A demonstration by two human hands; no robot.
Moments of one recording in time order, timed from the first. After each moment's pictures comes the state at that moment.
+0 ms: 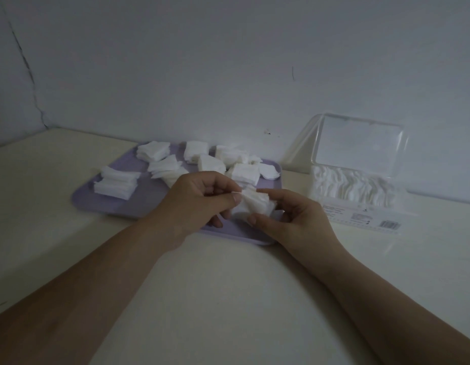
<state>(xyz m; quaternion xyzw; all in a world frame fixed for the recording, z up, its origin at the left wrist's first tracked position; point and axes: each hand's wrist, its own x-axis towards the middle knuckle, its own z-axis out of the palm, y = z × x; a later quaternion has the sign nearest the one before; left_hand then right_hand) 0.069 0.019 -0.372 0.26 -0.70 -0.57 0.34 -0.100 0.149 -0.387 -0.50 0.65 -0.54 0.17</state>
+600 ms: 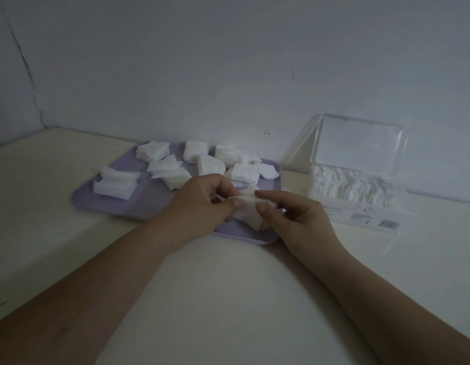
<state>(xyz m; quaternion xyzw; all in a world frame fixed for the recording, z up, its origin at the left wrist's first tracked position) 0.064 0.018 -0.380 0.31 -0.76 -0.48 0.31 -0.107 0.143 -0.399 -0.50 0.63 -0.56 0.17</state>
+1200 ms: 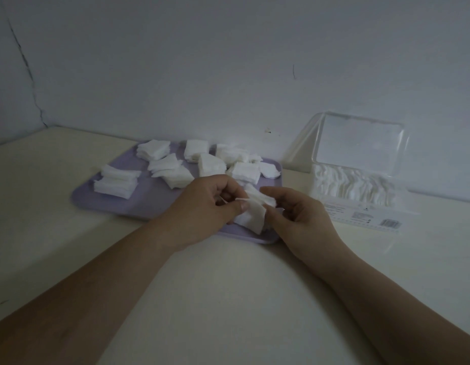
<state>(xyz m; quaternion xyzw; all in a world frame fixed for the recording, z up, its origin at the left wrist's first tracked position) 0.061 0.015 -0.386 0.23 -0.78 -0.48 0.32 -0.105 0.147 -0.392 -0.51 0.64 -0.54 0.20</state>
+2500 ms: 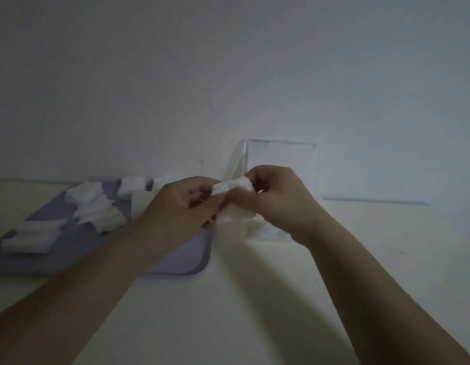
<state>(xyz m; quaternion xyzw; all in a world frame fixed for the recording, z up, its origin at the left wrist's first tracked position) -0.022 0.055 -0.330 0.17 -0.75 -0.54 0.35 -0.165 0.184 -0.290 -0.48 0.70 -0.50 0.14</state>
